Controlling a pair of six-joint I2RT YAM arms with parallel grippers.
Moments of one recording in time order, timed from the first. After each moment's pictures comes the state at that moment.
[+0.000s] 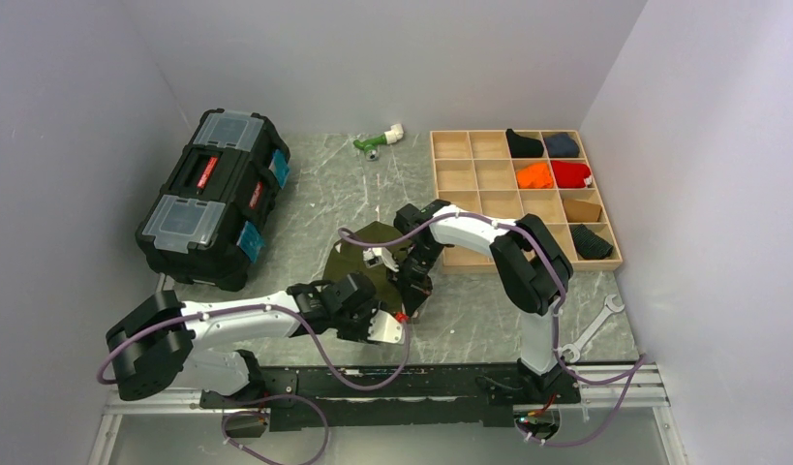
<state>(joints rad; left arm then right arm) -1.06 1.28 0.62 -0.33 0.15 0.72 0.70 1.95 1.33 -1.05 -0.77 -0.76</state>
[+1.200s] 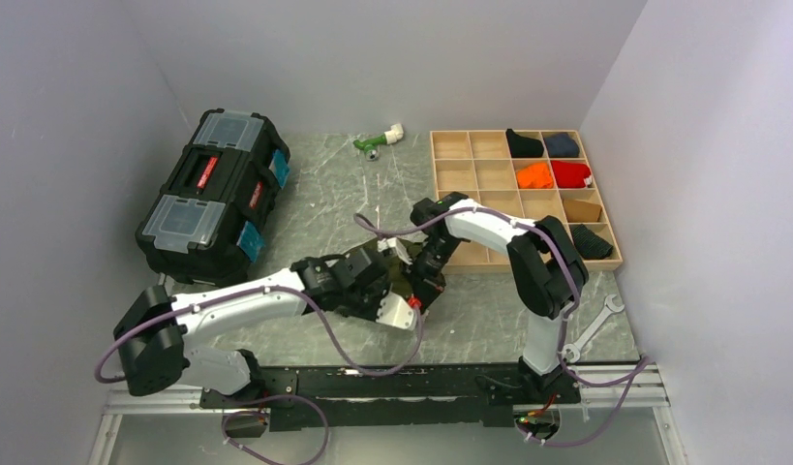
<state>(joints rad) -1.07 1.31 0.90 -0.61 0.13 0.82 0.64 1.88 1.29 -1.18 -0.83 -0.79</state>
